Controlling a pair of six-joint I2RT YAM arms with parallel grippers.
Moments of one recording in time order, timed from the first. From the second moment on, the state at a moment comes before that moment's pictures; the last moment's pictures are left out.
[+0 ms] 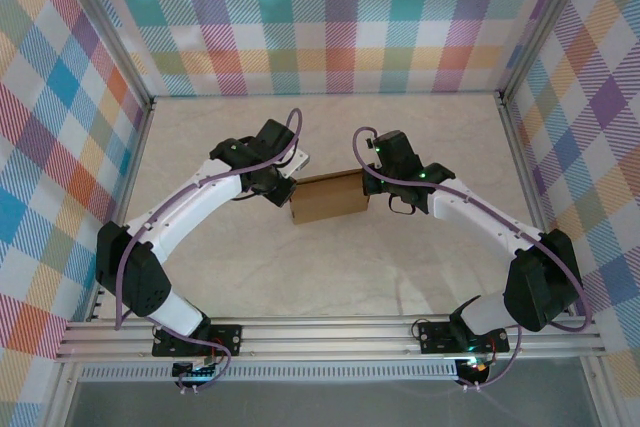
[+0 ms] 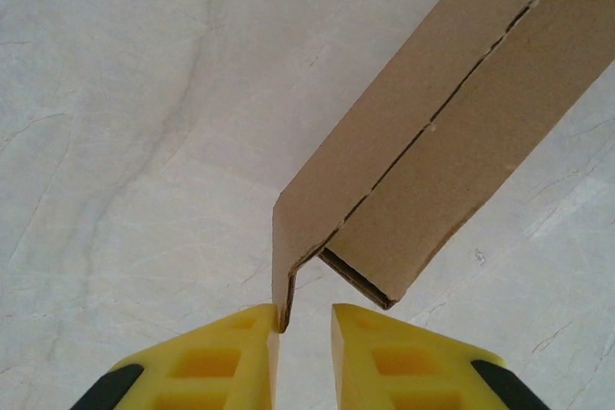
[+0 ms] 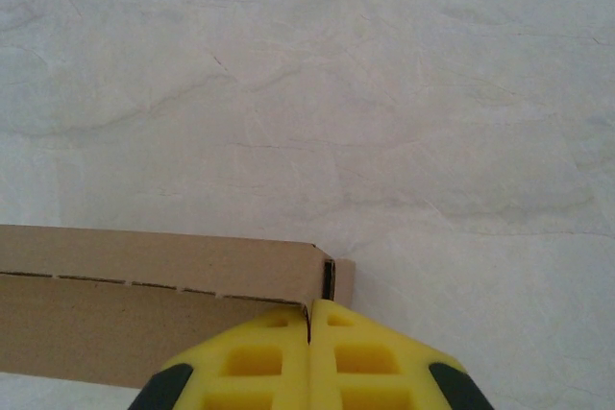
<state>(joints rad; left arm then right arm) -0.60 1.55 1.42 -1.02 -0.06 0.09 0.60 1.43 1.10 -0.49 0.10 0.31</state>
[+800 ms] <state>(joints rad) -0.59 1.57 1.42 -1.01 -0.06 0.02 0.60 1.43 1.10 -0.49 0.09 0.31</state>
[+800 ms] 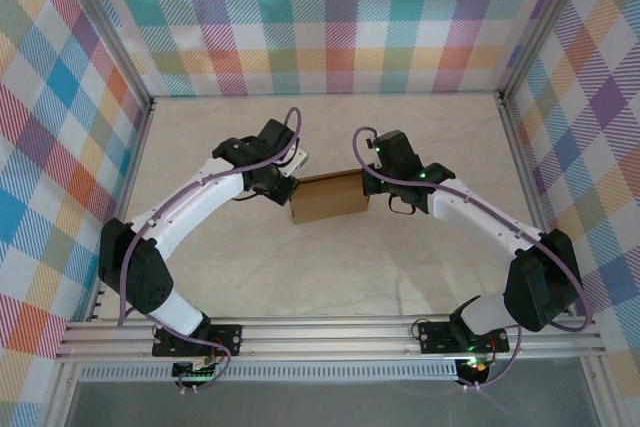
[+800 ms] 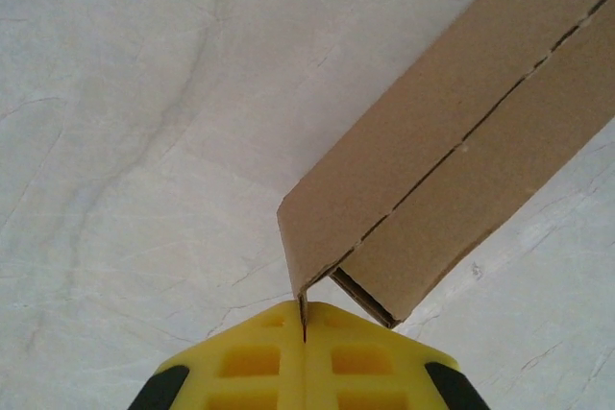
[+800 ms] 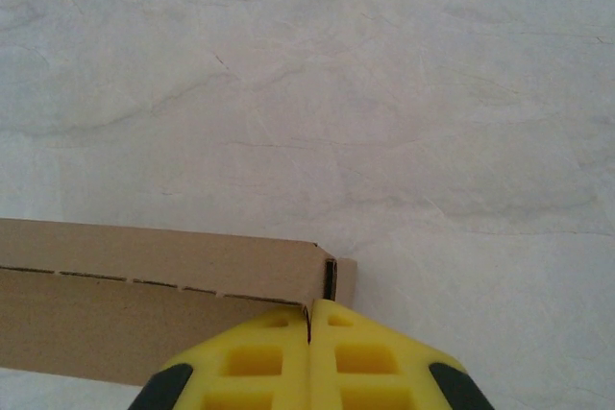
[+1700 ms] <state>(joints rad) -0.52 1.70 1.61 -1.11 0.15 -0.28 0.60 1.43 1.11 -0.52 0.14 0.31</state>
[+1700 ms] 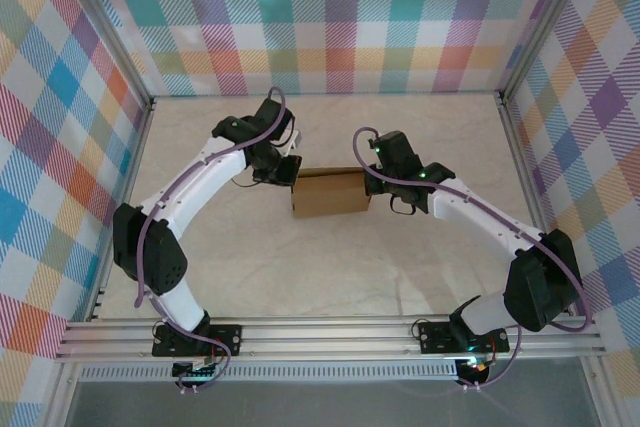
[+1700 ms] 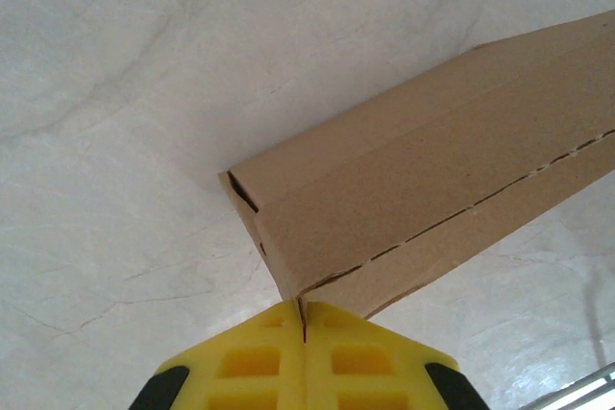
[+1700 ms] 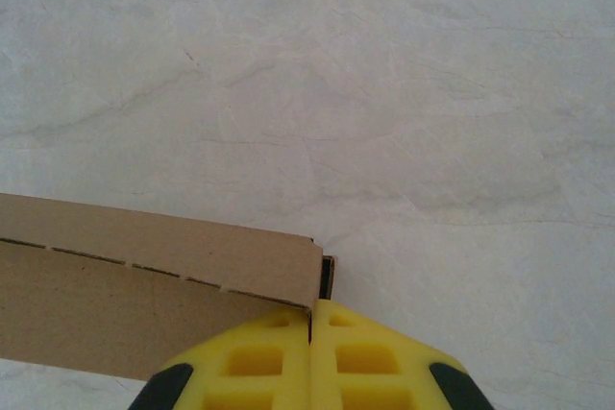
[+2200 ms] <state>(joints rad) -0.47 1.72 1.62 -1.10 0.24 -0.35 0.61 1.43 1.11 -0.52 0.14 0.31</state>
